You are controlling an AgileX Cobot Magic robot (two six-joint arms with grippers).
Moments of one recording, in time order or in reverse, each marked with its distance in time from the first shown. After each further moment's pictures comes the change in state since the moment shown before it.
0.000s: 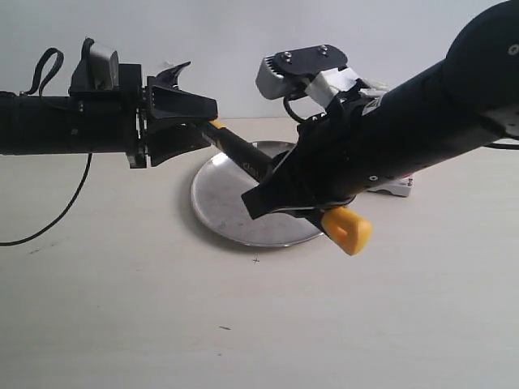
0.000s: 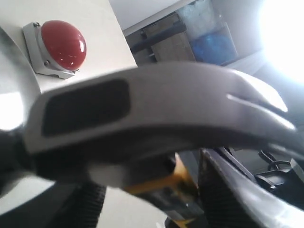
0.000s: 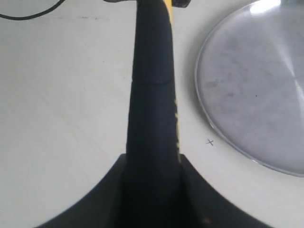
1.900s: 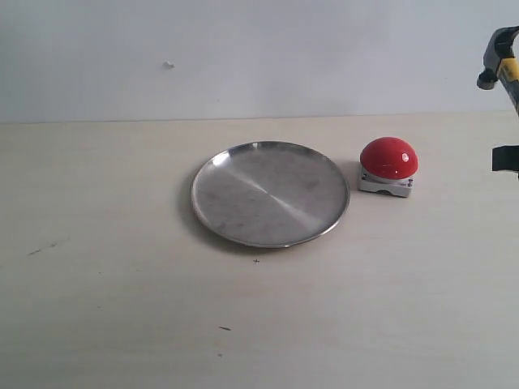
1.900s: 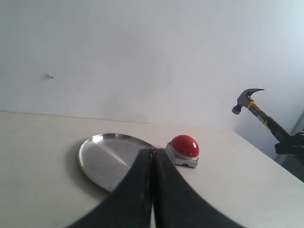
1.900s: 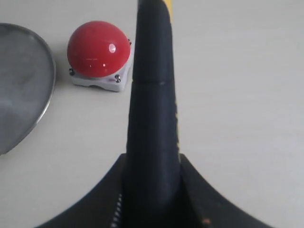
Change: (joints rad) left arm 0.168 -1.922 0.889 0.575 -0.641 -0.476; right arm -0.548 -0.355 0.337 -0.869 -0.166 0.897
